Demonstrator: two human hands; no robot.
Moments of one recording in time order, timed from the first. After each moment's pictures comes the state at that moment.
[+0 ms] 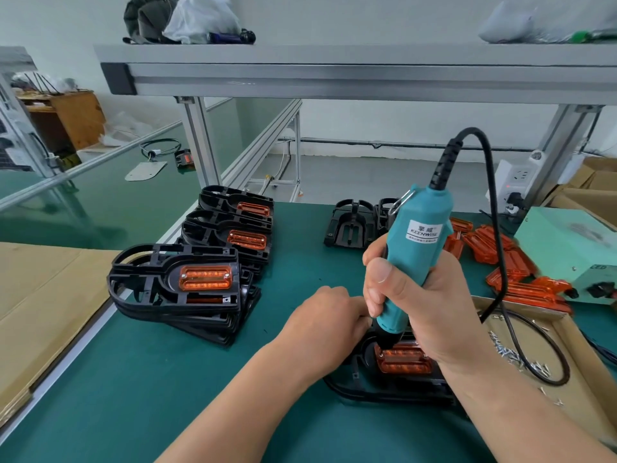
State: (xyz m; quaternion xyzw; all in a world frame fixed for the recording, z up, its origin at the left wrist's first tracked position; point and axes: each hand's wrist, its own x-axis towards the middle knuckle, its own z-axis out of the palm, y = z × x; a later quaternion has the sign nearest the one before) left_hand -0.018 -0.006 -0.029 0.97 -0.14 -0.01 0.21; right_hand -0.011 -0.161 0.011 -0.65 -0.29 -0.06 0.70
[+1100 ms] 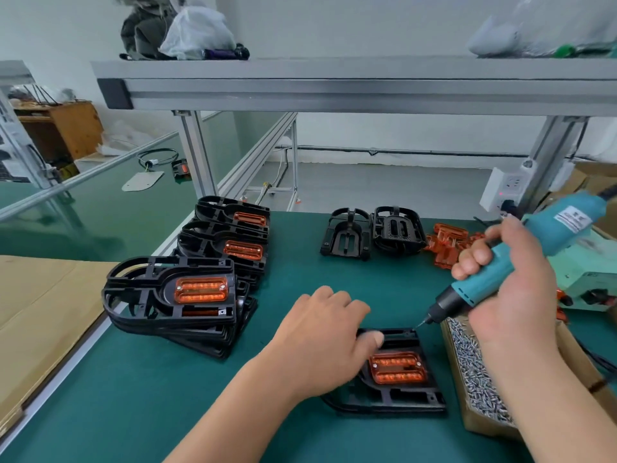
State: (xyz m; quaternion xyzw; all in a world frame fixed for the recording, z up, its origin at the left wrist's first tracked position) left_hand -0.029 -0.001 -0.013 0.98 -0.21 0.03 0.08; right_hand 0.023 -0.229 0.013 -0.44 -0.03 -0.17 0.88
